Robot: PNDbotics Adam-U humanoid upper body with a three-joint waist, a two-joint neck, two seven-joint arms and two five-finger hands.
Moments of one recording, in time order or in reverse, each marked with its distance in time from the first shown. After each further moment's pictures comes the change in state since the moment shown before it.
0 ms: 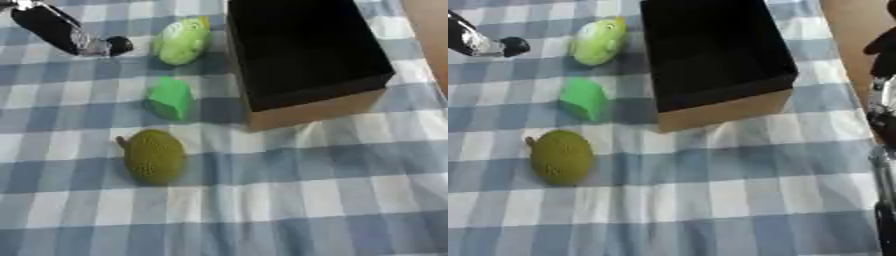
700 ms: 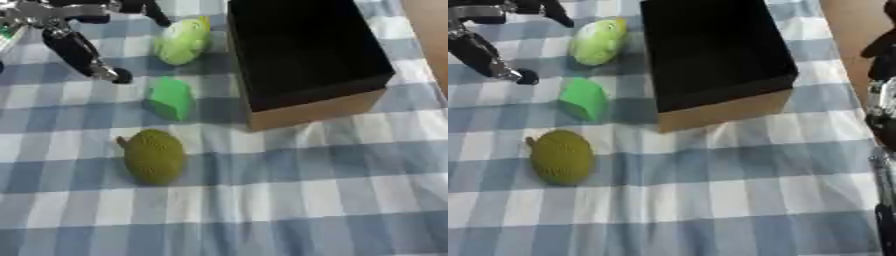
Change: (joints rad) left arm 0.000 -0.025 -0.089 0.029 -0.177 -0.001 0.001; right arm 0.000 0.000 0.009 0.000 0.000 0.002 0.015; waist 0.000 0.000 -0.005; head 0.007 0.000
